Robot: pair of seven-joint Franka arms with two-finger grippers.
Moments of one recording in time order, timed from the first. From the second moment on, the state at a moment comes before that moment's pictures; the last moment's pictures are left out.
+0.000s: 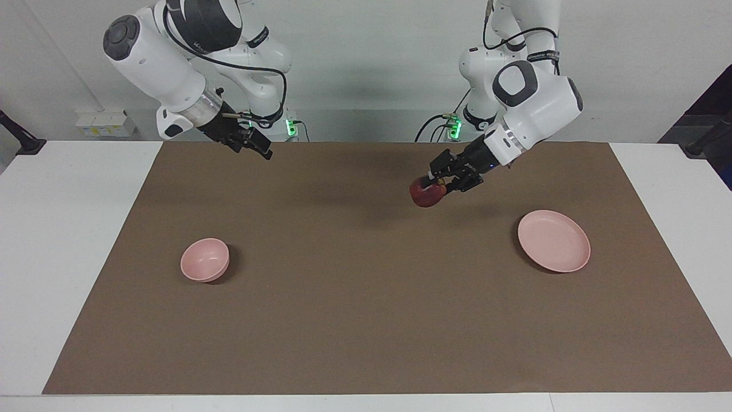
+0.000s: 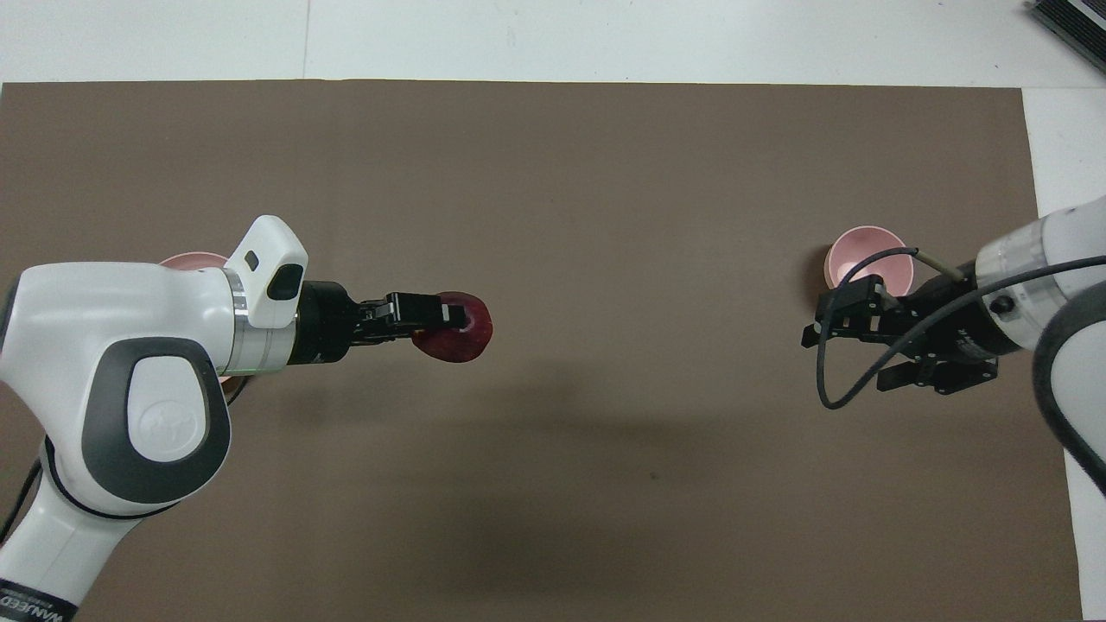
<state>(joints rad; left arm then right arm) -0.02 -0.08 -0.33 -2.11 -1.00 2.18 0.11 0.06 -0.03 -0.01 -1.79 0.38 1.55 0.50</state>
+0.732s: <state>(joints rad) -0.02 -0.08 -0.42 -2.10 -1.35 2.28 0.12 0.16 0.07 -0.01 -1.90 0.86 1.82 0.92</state>
